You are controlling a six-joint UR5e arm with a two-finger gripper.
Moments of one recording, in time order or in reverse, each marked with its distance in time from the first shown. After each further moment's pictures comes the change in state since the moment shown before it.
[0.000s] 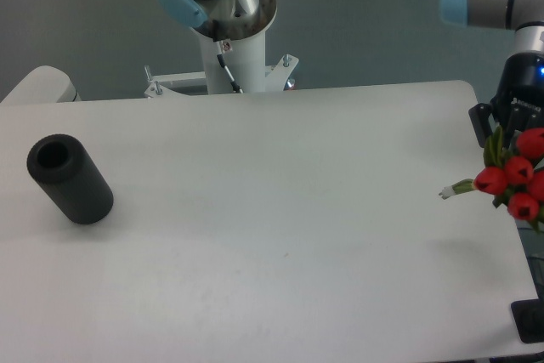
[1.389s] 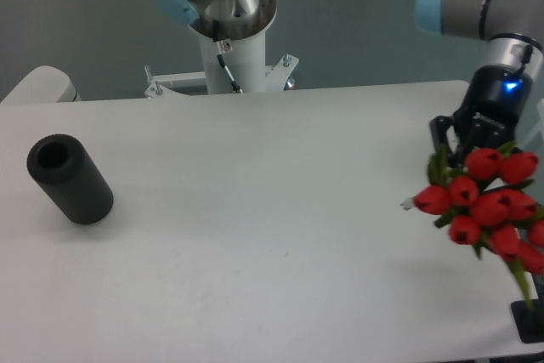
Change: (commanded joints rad) arm -0.152 0.095 -0.003 -0.003 0.003 -0.144
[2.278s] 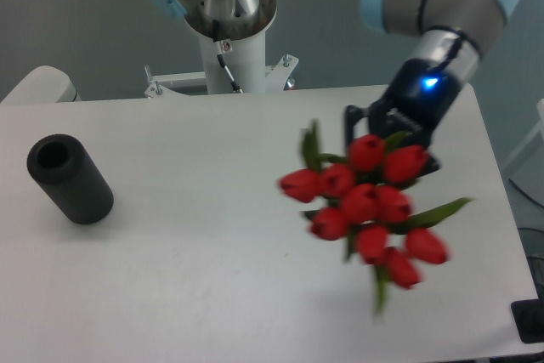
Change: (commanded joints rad) arm -0.213 0.061 -0.064 0.002 -0.087 -0.032
